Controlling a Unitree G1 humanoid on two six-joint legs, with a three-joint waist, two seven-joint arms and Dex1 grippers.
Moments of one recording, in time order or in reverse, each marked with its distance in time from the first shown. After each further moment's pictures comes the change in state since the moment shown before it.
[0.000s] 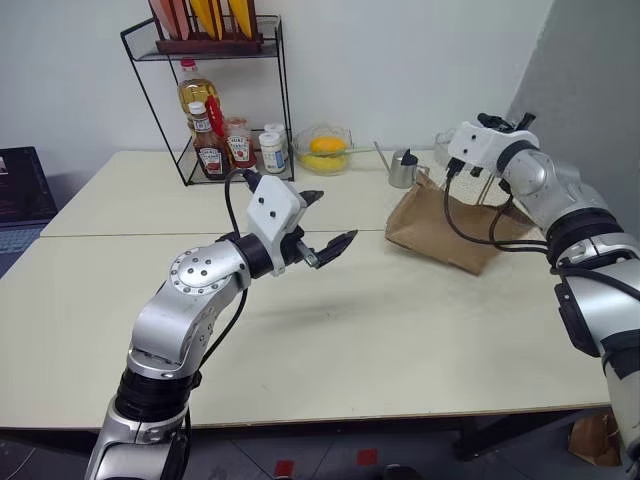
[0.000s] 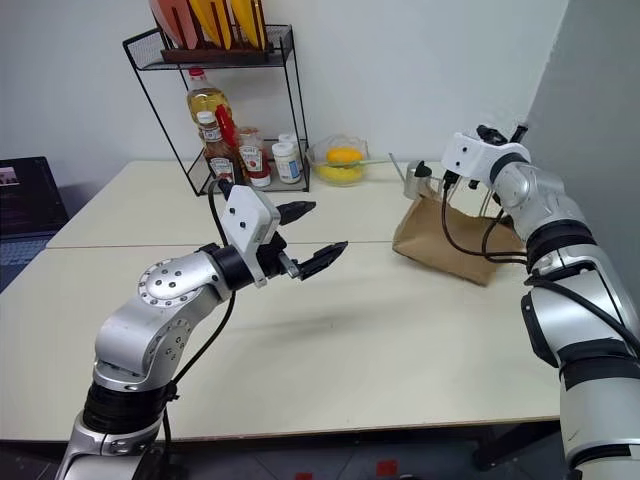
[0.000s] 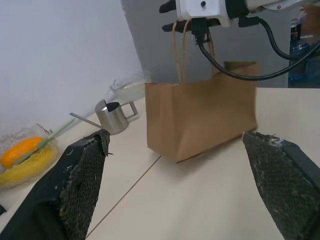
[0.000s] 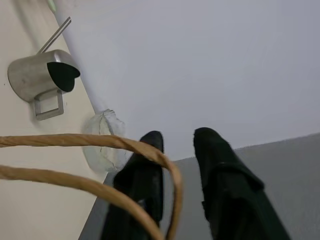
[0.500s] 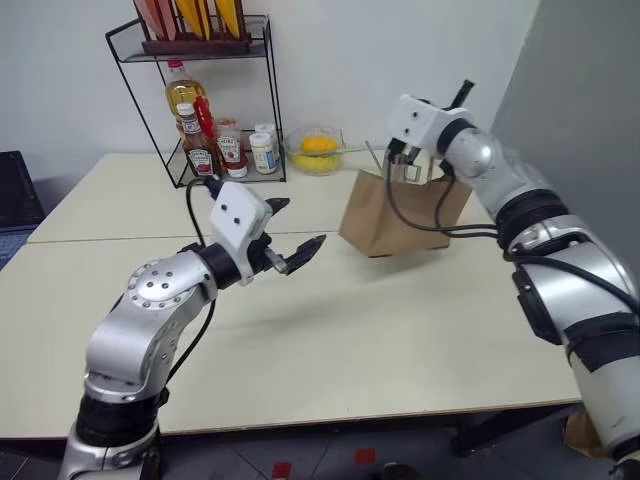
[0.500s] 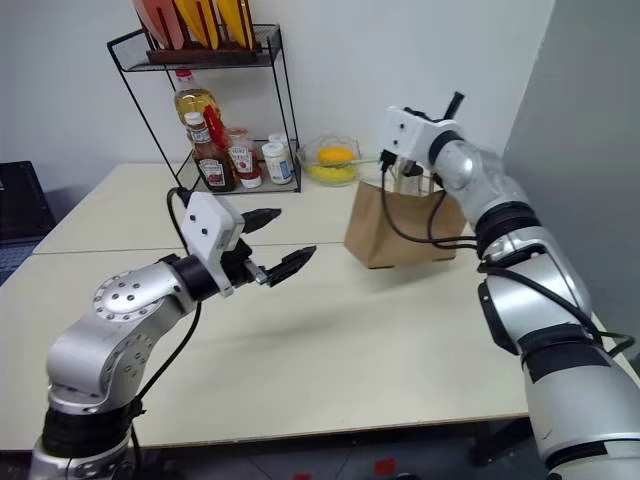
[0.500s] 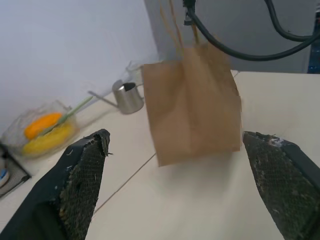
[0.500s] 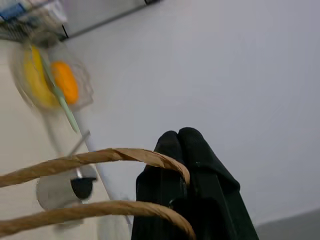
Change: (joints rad) left arm 0.171 0.111 0.185 -0.169 -0.080 0.146 0.036; right arm -0.120 0.263 -0.030 0.002 0.055 -0.037 0.025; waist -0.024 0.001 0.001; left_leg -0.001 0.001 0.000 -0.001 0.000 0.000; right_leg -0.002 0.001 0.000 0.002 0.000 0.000
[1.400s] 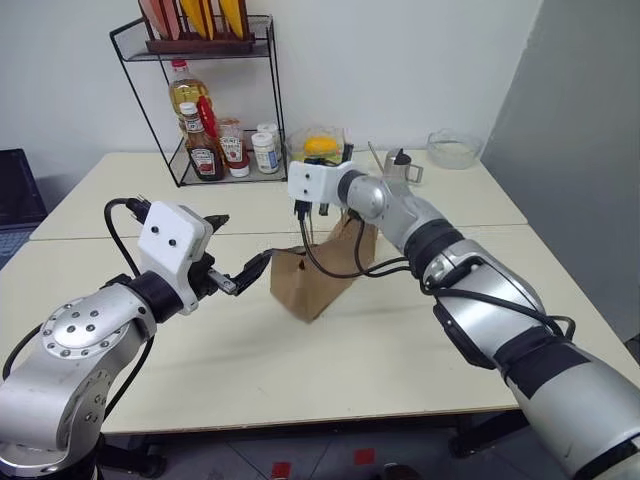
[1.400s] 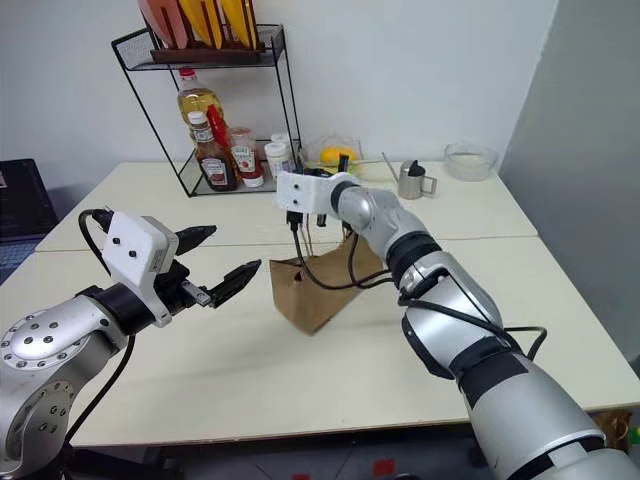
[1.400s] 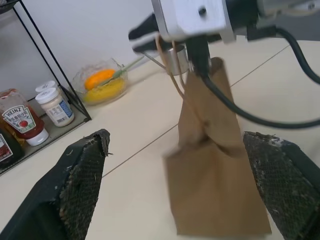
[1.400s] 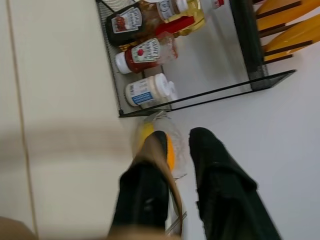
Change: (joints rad) left arm 0.170 0.091 0.209 -0.185 -0.102 0.139 0.097; right arm 0.039 0.269 0.079 -0.002 -0.026 0.086 0.119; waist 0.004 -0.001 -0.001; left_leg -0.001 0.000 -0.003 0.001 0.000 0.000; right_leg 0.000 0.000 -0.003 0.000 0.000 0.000
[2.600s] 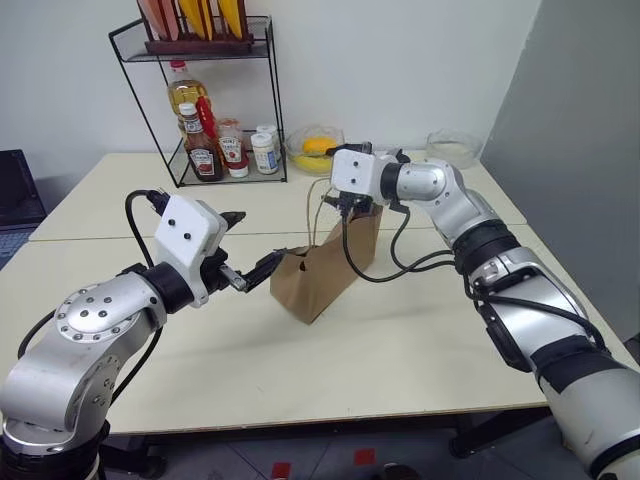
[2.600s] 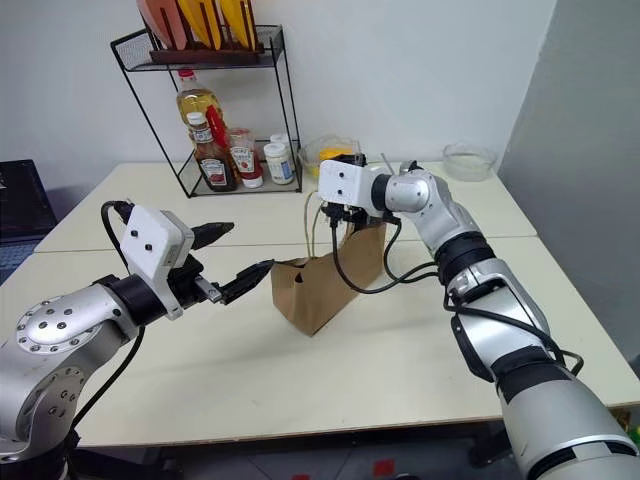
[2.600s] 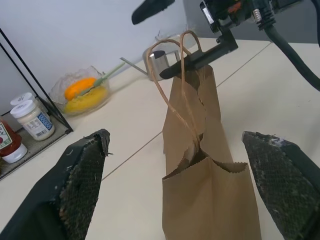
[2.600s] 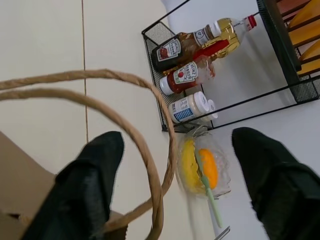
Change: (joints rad) left arm -0.055 0.036 -0.072 0.063 -0.007 -0.048 -0.038; right arm 0.135 -0.216 -0.091 -0.291 0.222 -0.088 0.470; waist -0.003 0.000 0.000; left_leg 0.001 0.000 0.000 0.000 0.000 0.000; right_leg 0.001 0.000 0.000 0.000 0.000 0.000
